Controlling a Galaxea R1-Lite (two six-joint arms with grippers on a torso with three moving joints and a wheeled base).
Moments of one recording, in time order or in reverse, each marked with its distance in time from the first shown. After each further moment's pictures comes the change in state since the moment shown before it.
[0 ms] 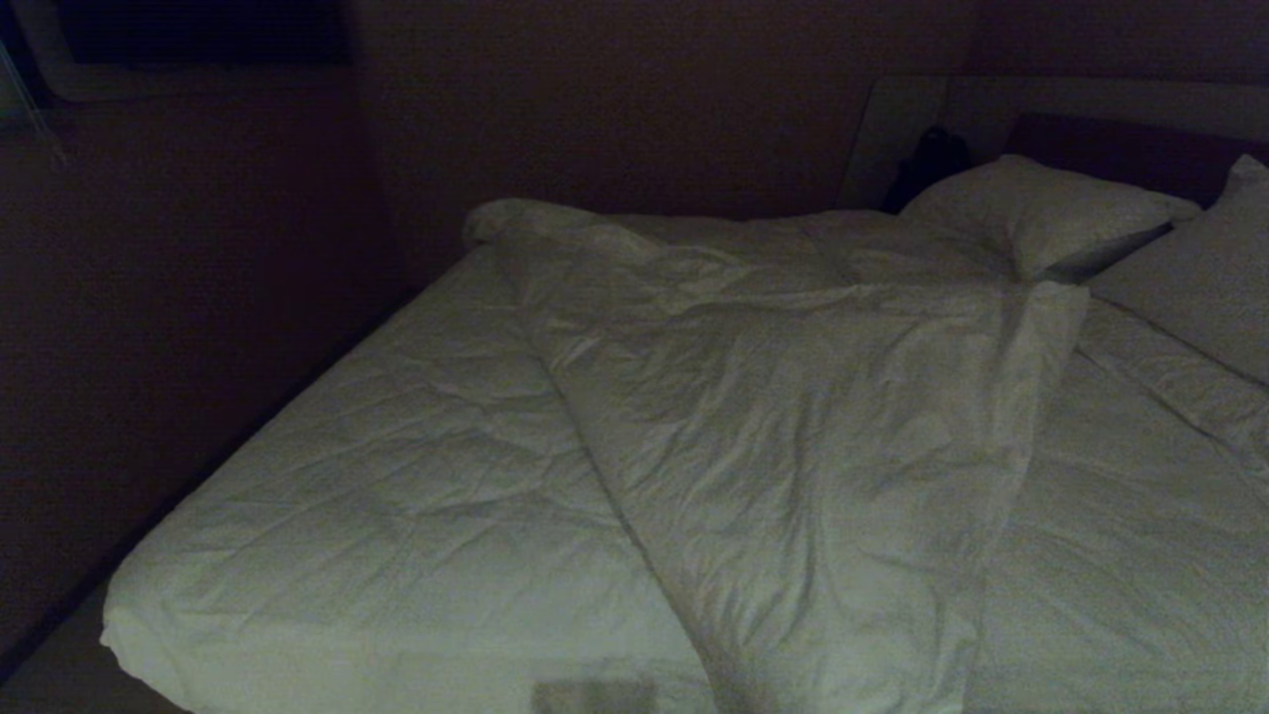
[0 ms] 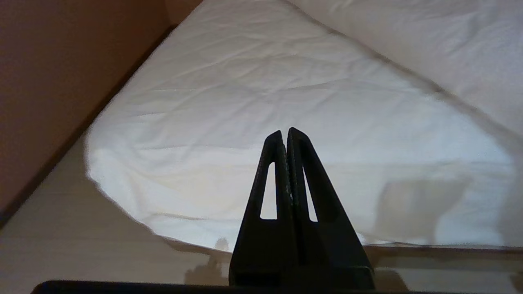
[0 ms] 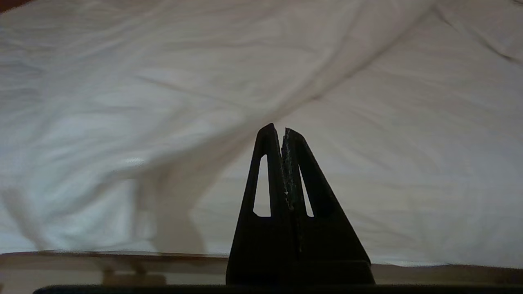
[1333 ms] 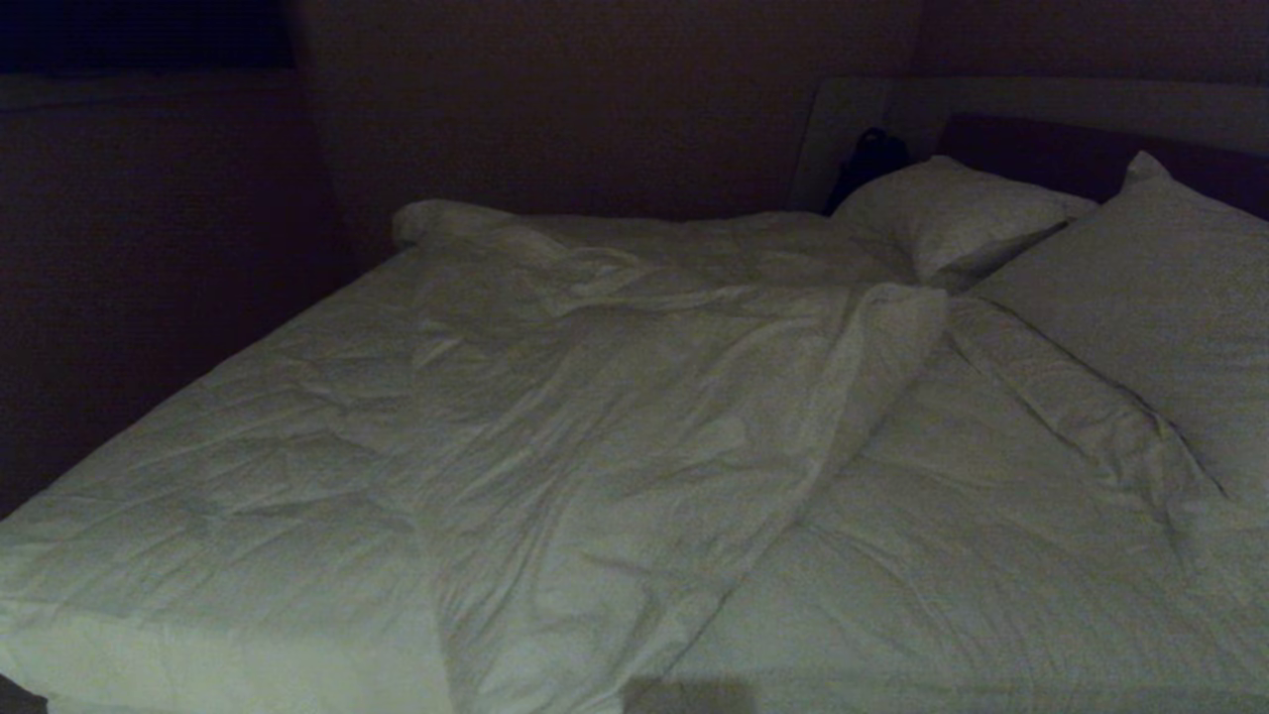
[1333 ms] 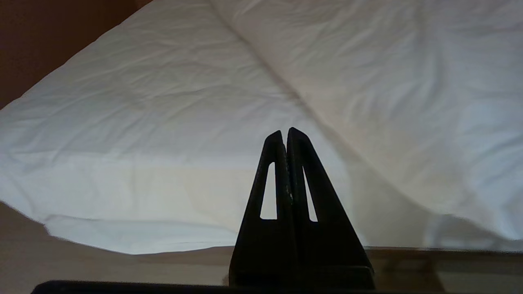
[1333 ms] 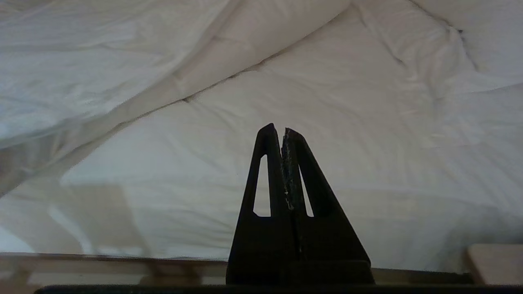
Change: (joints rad) left arm 0.000 0.000 0.000 -0.001 -0.003 -0.002; right arm 0.000 0.000 0.000 0.000 0.000 0.000
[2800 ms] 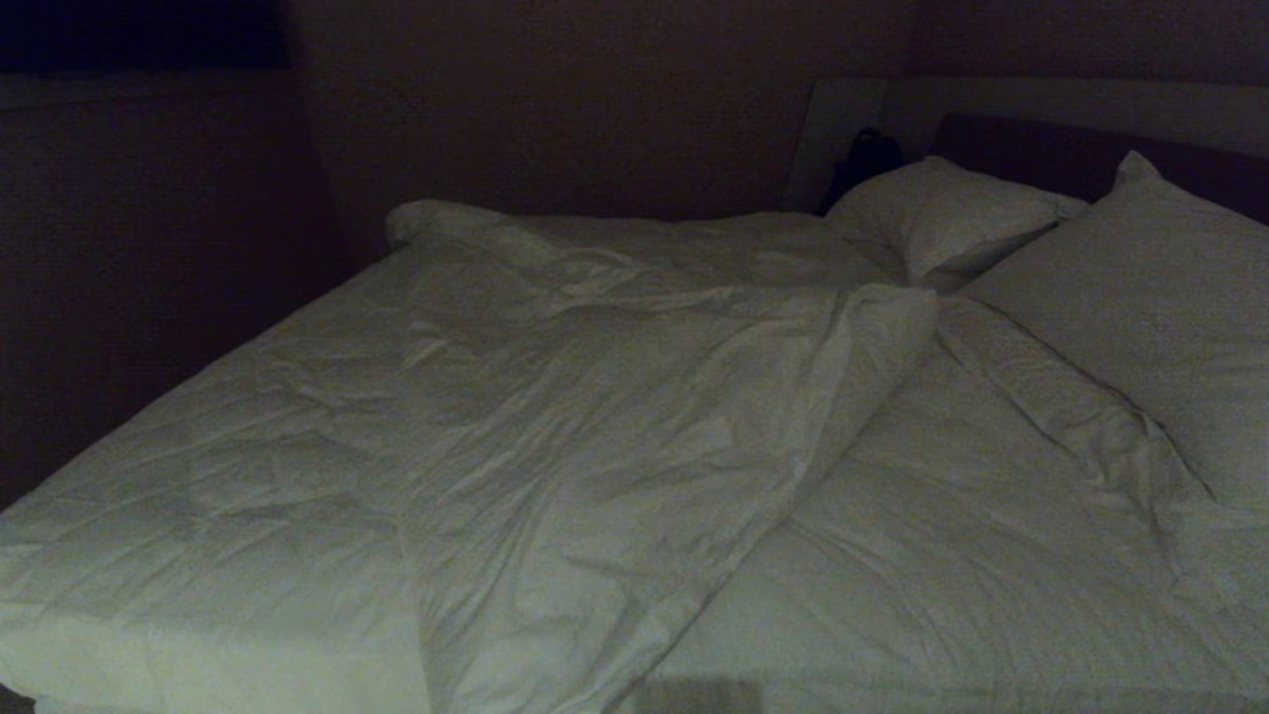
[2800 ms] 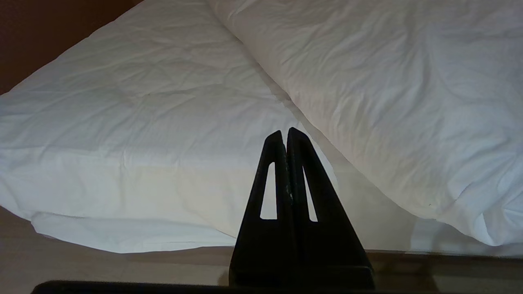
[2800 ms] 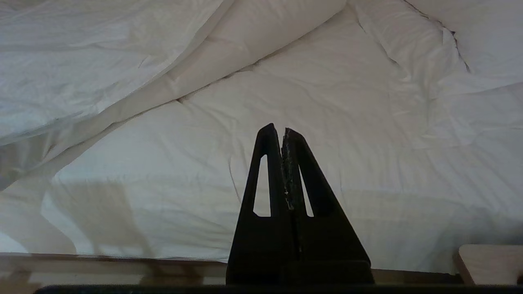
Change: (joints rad) left arm 0.000 0.000 0.001 -0.002 0.004 -0.025; right arm 0.000 0.000 0.000 0.000 0.001 -0.001
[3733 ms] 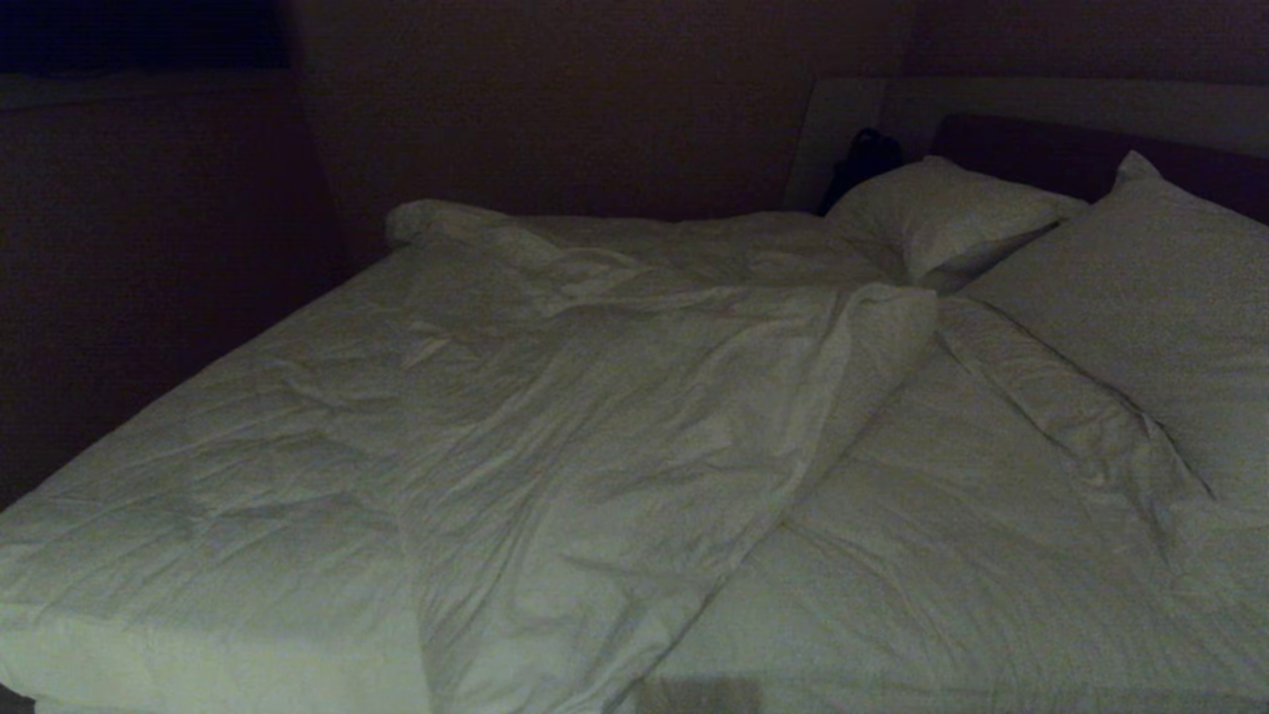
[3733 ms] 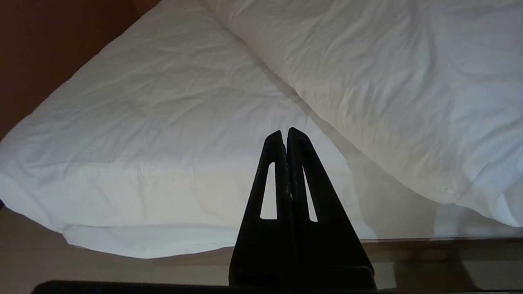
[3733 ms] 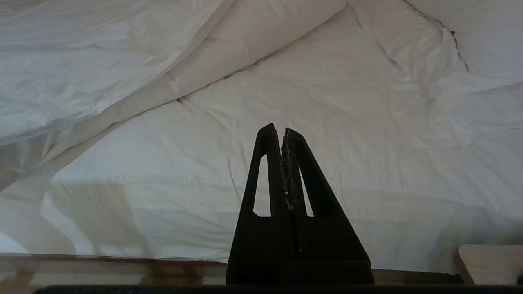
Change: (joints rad) left arm 0.000 0.000 -0.027 0.039 -0.011 0.109; right arm 0.000 0.000 0.000 0.000 0.000 0.000
